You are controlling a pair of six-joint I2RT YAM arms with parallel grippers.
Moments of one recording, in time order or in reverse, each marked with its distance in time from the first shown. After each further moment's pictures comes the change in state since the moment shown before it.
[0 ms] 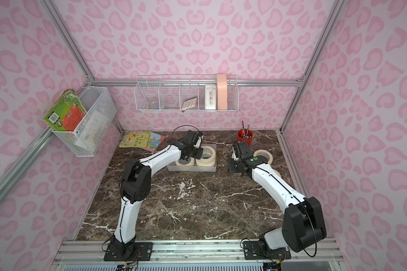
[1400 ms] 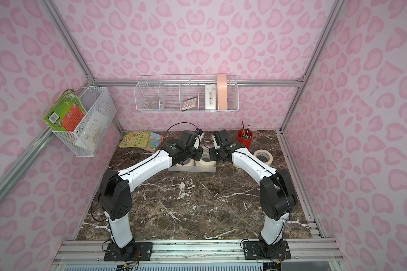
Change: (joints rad) left arm -0.084 -0.331 -0.220 0.043 -0.023 -0.007; right arm 0.093 0.344 0.335 0.070 -0.095 0.048
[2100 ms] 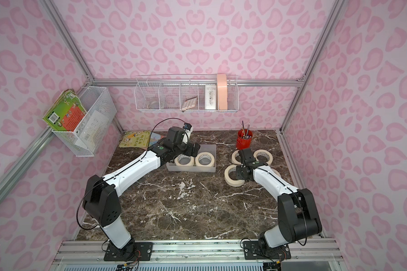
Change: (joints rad) left arm 0.104 -0.122 -0.104 0.068 0.008 0.008; right arm -0.225 -0.298 -0.526 -0.016 0.157 0.015
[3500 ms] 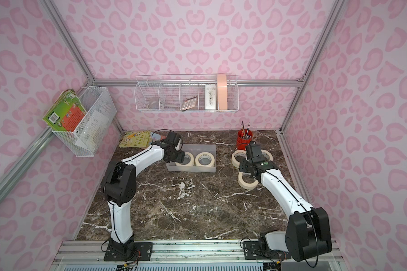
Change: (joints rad) left arm 0.164 0.303 0.101 -0.234 -0.055 -0.046; right arm -0.008 -0.151 0.068 0.027 0.006 -0.023
